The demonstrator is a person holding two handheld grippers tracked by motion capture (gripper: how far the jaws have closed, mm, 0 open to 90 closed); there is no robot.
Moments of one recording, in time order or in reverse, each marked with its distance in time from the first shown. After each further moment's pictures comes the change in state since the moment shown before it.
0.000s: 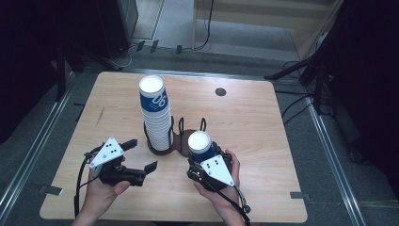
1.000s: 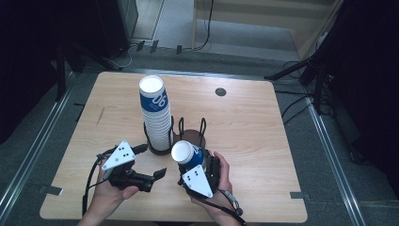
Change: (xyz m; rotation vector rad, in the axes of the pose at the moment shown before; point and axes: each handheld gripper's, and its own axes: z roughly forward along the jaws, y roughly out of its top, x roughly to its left) left arm -0.016 -0.001 0.013 0.044 -0.075 0.031; right arm 0.030 -0.008 0.000 -0.011 0.012 -0.286
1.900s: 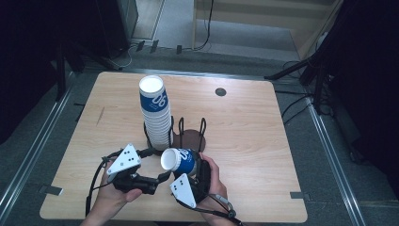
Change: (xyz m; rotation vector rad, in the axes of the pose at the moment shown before) left arm -0.011 0.000 0.005 0.008 -0.031 0.047; right arm 0.026 -0.002 0.002 -0.020 -0.017 -0.235
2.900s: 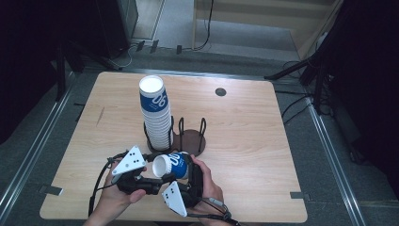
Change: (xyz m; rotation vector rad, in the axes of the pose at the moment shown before) left arm -0.006 0.000 0.006 0.025 -0.040 -0.012; right arm 0.016 0.005 -0.003 -0.053 0.020 -0.127
